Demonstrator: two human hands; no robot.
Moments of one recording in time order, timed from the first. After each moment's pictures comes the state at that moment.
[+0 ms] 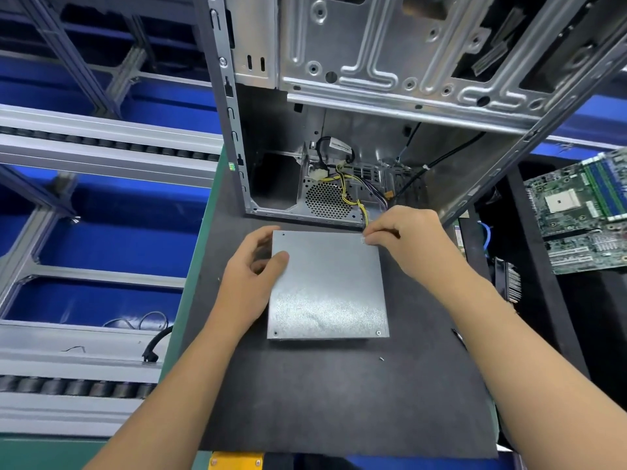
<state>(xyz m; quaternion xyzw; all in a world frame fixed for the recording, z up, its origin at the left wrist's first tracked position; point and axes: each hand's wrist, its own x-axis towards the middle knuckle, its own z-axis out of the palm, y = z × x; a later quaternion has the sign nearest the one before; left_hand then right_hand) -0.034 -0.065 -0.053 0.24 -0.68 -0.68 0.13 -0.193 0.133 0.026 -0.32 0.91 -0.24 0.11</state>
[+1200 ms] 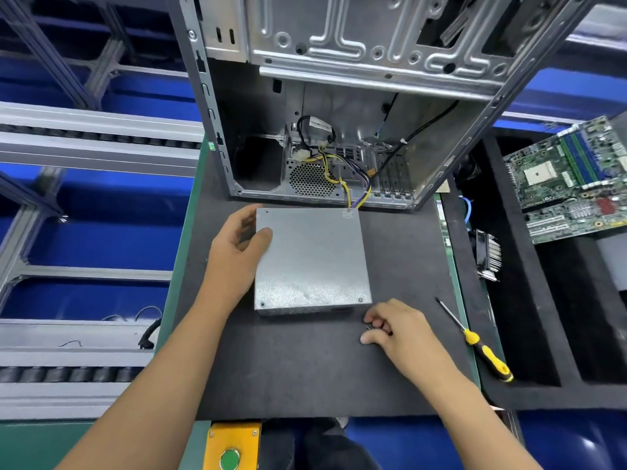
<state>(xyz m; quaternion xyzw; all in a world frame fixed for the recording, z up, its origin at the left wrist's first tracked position) -0.034 -0.063 -0.055 0.24 -0.67 -0.68 0.15 -0.066 0.226 -0.054 -0.19 0.92 -0.24 0.24</state>
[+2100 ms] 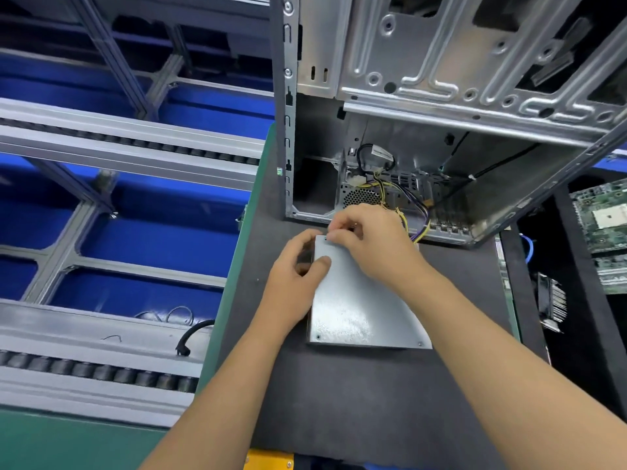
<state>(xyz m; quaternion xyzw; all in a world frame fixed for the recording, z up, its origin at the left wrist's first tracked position) -0.036 -0.065 -0.050 0.23 -0.67 -0.70 0.10 -0.154 0.038 0.019 -0.34 0.87 -0.32 0.15</state>
